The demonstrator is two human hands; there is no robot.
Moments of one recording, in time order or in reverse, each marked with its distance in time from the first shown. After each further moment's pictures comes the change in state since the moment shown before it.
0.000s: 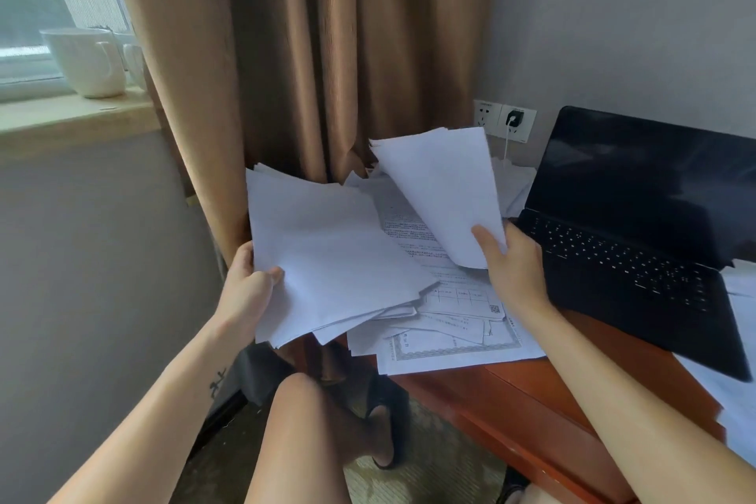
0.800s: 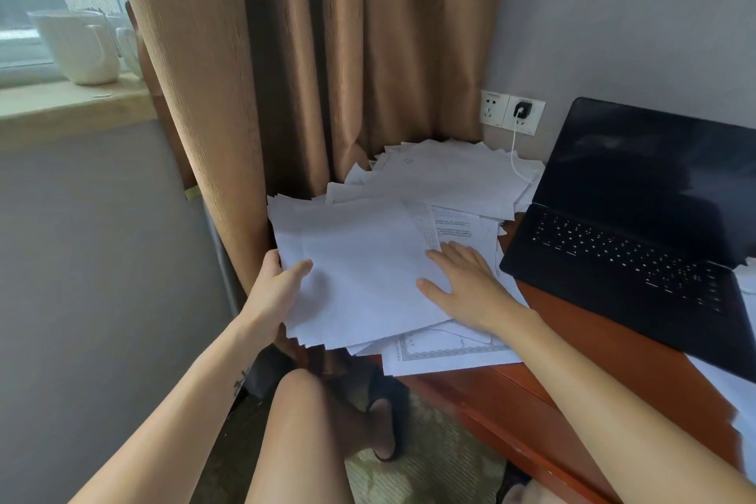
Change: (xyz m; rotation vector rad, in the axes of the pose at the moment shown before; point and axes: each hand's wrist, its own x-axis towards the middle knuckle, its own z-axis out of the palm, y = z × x) left_hand 0.003 -0.007 0.026 0.040 -0.120 -0.069; right_hand -0.014 0.016 0.039 -0.725 -0.720 -0.079
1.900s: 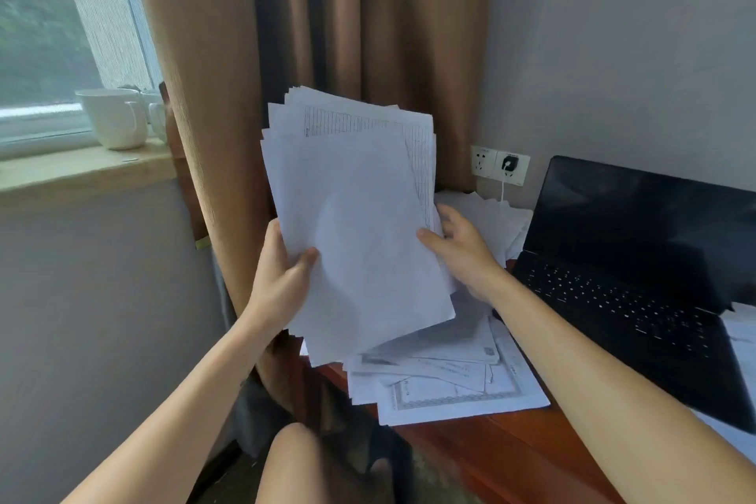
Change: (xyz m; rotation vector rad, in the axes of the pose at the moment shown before) left_hand -0.010 0.075 0.004 -0.044 0.042 0.595; right_hand 0.044 -0.043 -0.097 1.108 0.323 -0.053
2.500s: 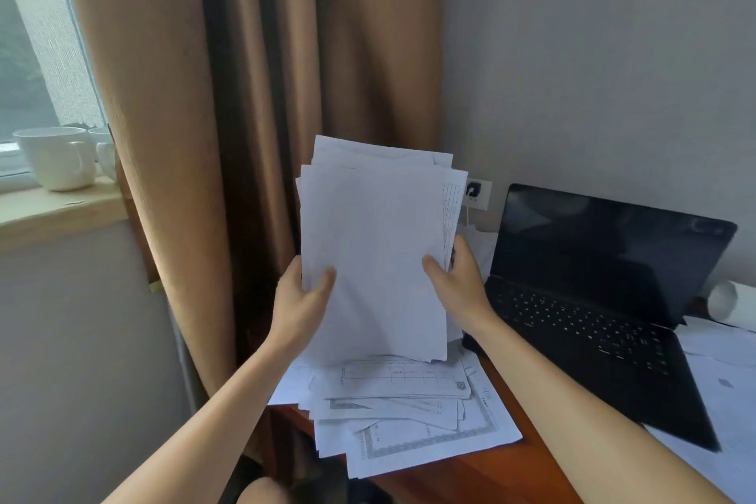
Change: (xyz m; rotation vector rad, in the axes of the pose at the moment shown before) left_hand 0.028 -0.021 0.070 -0.009 -0.006 -0.025; right_hand -0.009 0.005 -0.029 -0.079 0.284 -0.098
